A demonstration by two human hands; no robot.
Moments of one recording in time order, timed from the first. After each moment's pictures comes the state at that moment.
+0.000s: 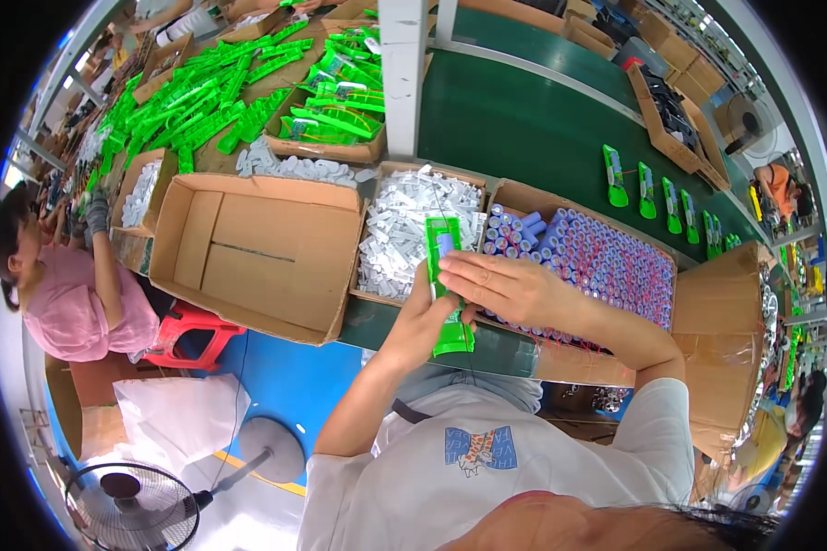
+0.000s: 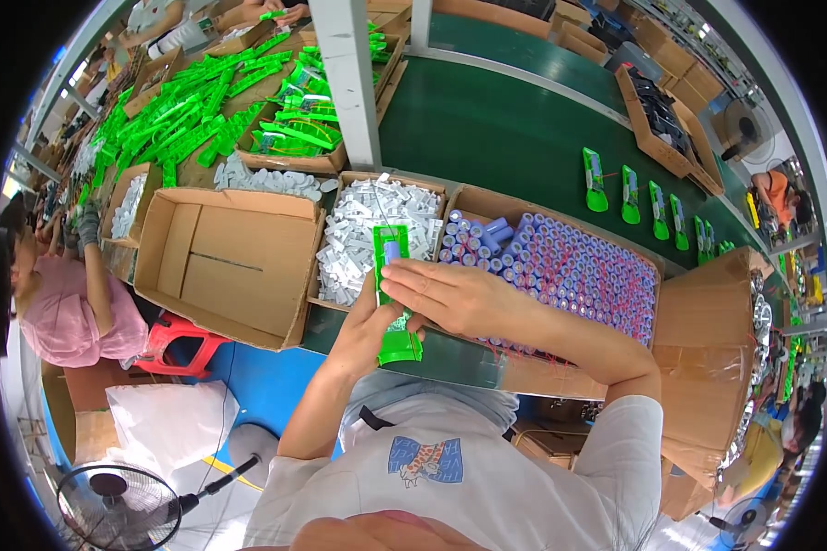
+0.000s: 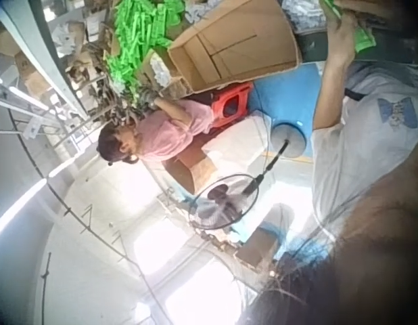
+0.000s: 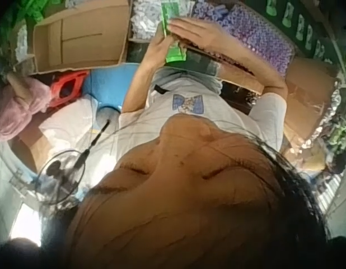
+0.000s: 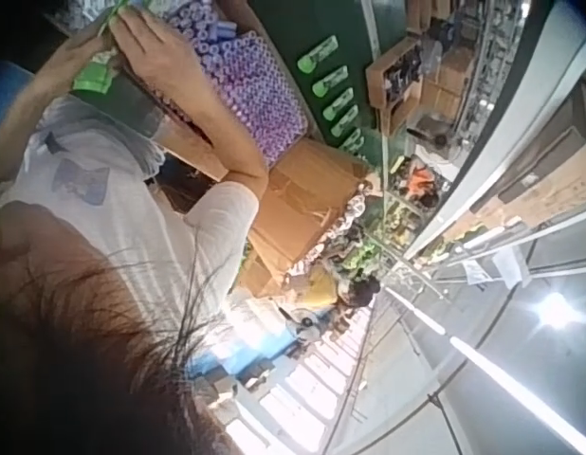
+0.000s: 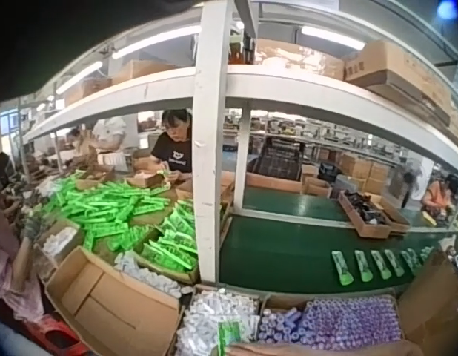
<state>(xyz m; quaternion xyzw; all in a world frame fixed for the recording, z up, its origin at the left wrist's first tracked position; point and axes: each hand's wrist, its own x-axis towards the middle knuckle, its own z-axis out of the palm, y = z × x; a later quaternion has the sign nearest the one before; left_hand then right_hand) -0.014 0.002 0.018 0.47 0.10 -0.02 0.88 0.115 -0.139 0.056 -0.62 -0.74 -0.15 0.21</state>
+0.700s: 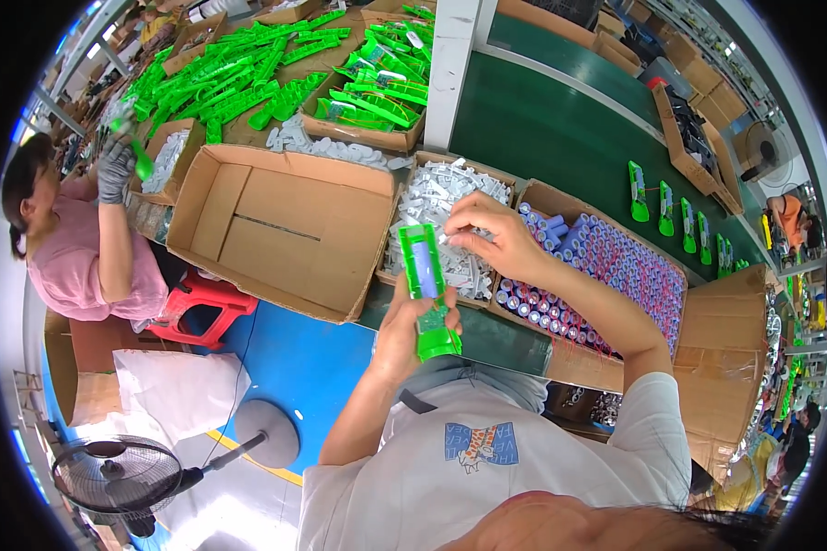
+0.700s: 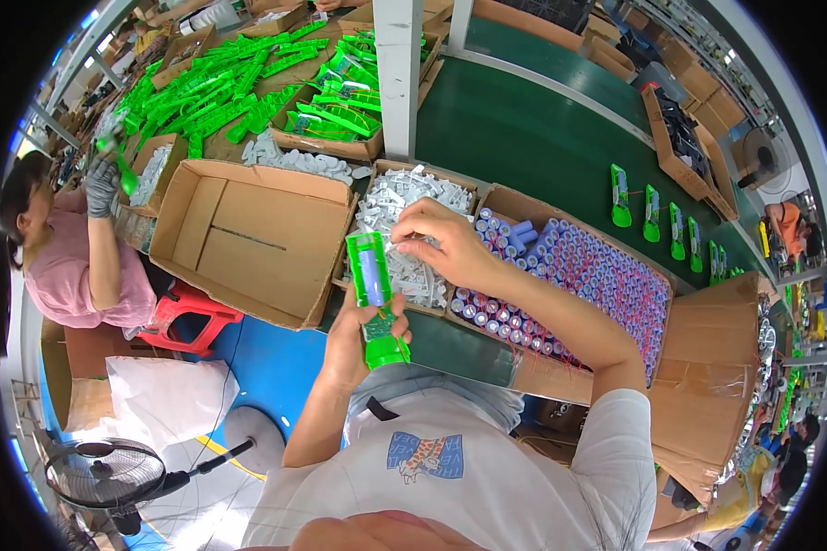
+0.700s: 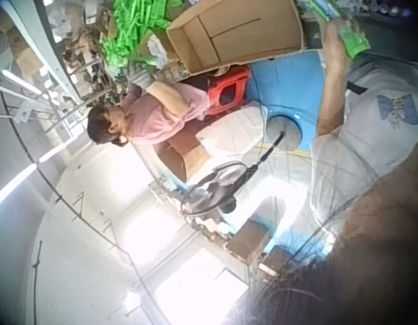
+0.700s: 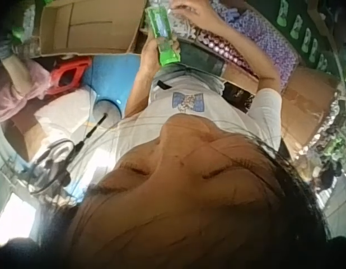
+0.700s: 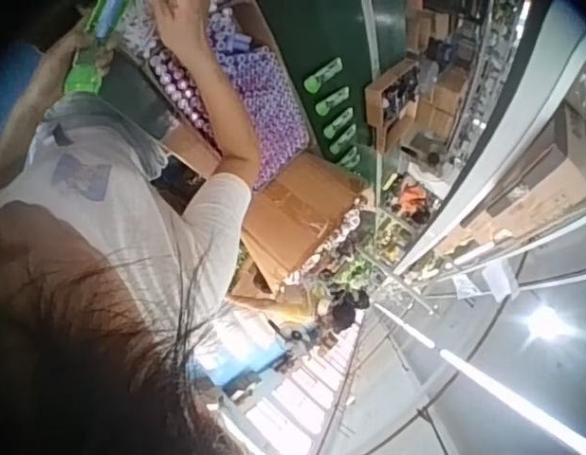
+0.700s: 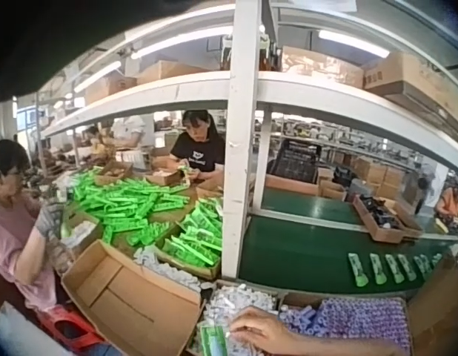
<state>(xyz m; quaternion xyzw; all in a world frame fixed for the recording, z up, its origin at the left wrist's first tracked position) -0.059 0.017 0.015 0.31 0.15 0.06 0.94 0.135 -0.078 0.028 -0.64 -0.57 0.10 0.50</state>
